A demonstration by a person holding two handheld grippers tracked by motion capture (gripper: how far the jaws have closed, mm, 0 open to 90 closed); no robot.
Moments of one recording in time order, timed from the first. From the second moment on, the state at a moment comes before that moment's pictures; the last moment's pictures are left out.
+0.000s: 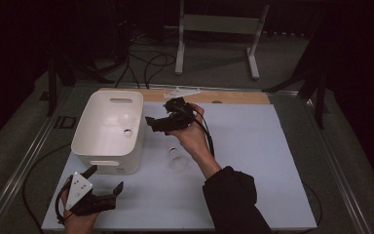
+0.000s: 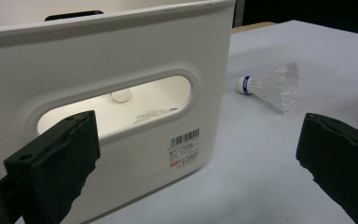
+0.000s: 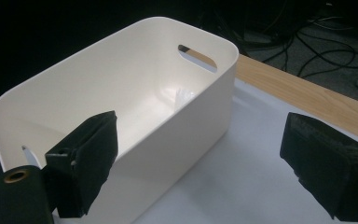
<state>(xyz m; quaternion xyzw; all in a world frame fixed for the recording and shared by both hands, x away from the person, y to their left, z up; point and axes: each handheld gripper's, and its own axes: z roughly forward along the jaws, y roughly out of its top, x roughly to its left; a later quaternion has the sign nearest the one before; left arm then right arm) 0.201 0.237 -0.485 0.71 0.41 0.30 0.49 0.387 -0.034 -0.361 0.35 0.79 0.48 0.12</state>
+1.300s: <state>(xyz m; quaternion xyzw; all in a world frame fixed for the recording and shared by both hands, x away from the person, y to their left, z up) 0.201 0.237 -0.486 0.71 0.41 0.31 0.49 0.384 -0.068 -0.372 0.37 0.79 0.47 0.14</state>
